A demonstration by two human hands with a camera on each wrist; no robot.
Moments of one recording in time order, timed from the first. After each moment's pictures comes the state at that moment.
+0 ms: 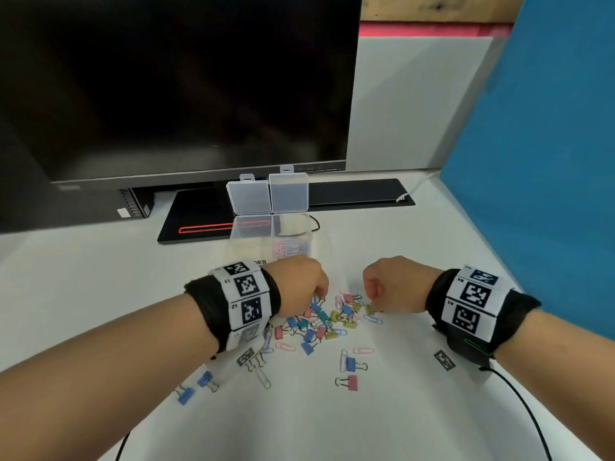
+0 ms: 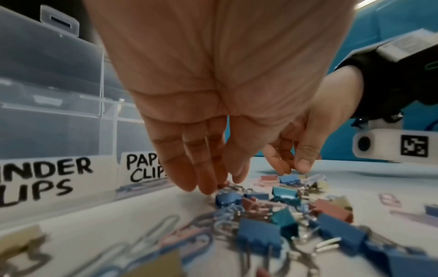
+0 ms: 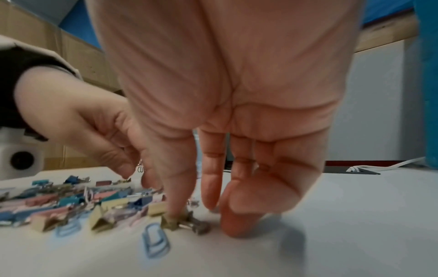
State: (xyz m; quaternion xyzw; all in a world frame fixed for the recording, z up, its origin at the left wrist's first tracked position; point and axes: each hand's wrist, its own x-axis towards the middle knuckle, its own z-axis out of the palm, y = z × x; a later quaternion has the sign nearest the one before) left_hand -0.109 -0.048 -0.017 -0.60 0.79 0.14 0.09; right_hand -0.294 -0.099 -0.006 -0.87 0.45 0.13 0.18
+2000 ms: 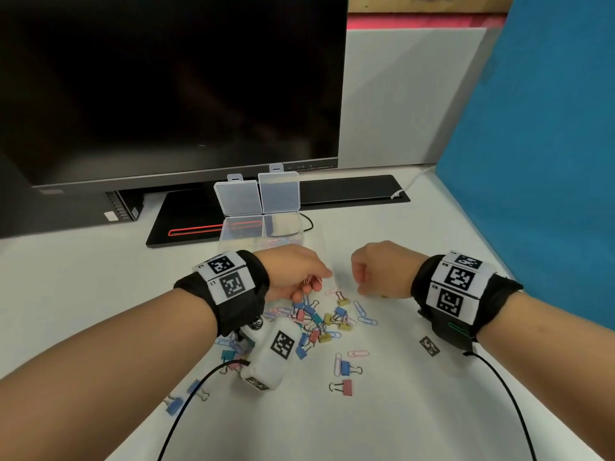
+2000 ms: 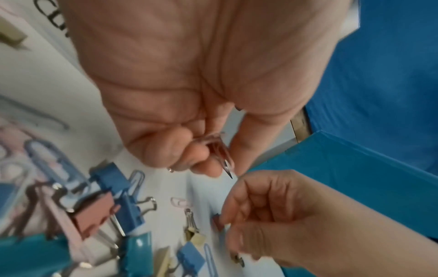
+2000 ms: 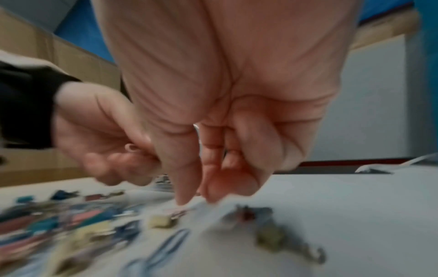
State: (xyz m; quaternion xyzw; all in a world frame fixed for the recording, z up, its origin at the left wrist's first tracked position) left_hand -0.114 -0.065 -0.011 -0.65 0.45 0.58 -0.21; right_hand -0.285 -0.110 0.000 -0.88 0.44 0.09 0.15
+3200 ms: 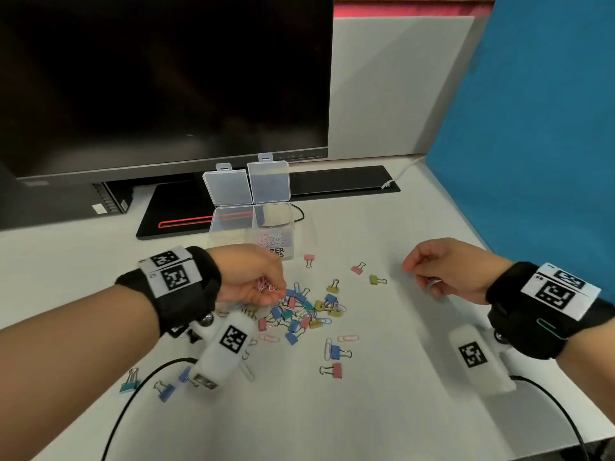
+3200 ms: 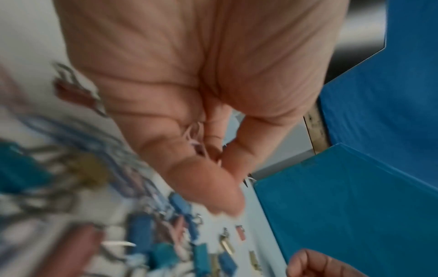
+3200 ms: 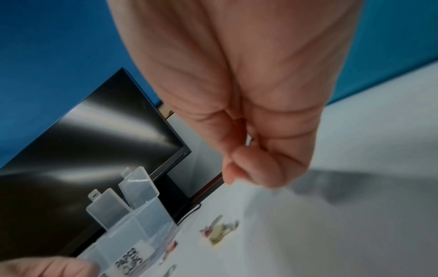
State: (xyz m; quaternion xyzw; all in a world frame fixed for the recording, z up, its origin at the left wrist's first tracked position) left_hand -0.081 -0.037 -0.007 -0.64 0.38 0.63 -0.21; right_hand -0.378 -0.114 -0.011 -0.65 0.57 -0.11 0.49
